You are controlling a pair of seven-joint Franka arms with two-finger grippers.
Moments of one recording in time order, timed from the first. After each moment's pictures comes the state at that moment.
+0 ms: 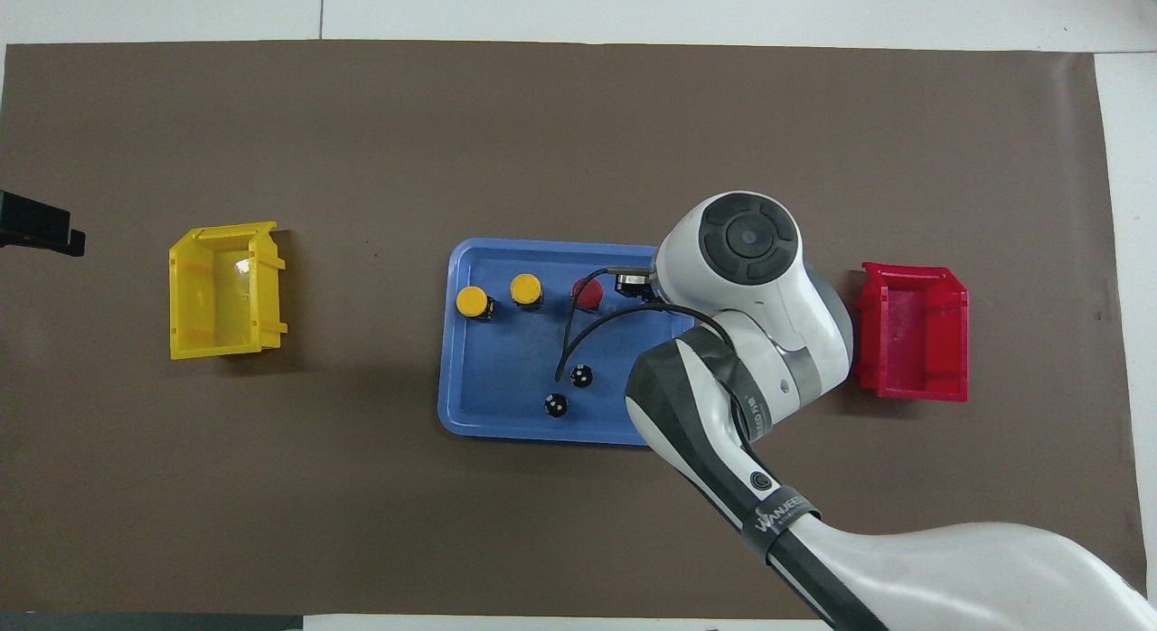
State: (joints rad) left arm -0.12 0.01 0.11 -1.57 -0.01 1.55 0.06; right arm 0.31 0.25 0.17 -1.85 -0.03 2.12 0.63
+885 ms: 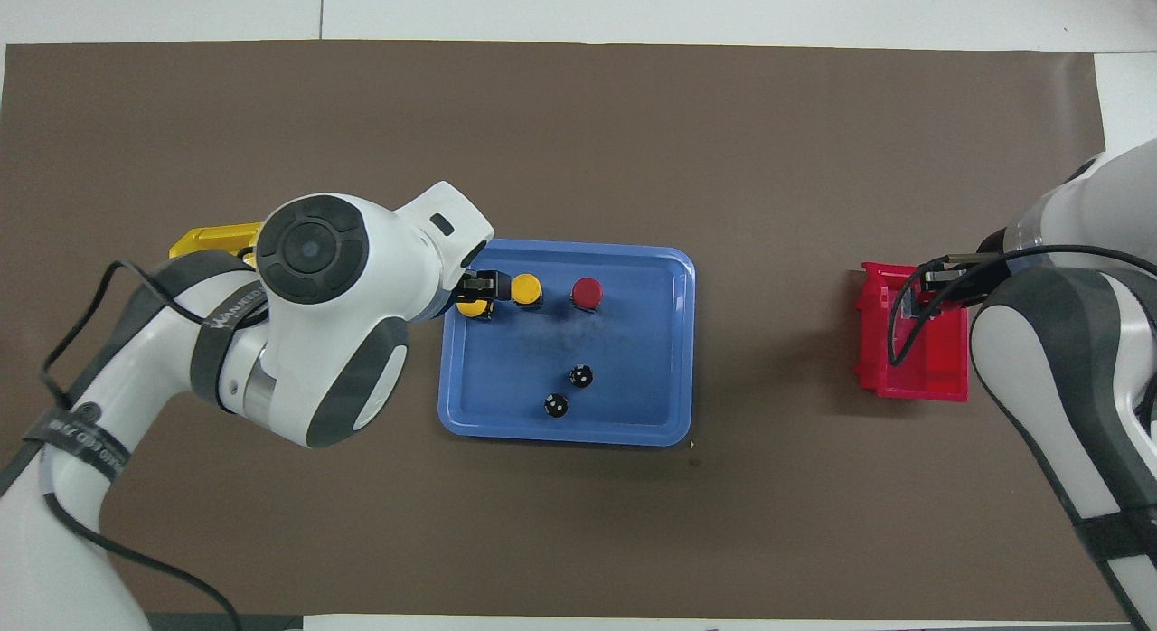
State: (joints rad) left arm -0.64 0.16 0.07 -1.95 -0.03 2.19 -0.44; right arm -0.18 -0.04 0.16 -2.04 -0.03 1.94 0.02
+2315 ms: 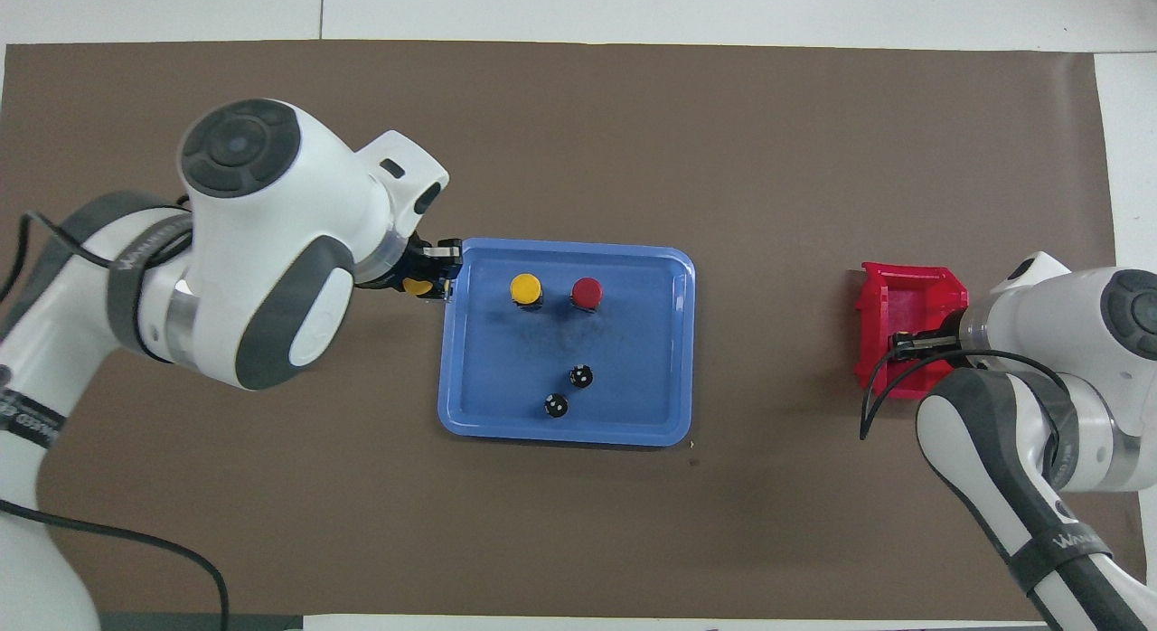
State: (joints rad) left arm -0.54 0.14 0.10 -1.76 -0.10 1.85 -0.40; right arm -0.21 -0.09 0.16 -2.40 -0.03 2.30 -0.06
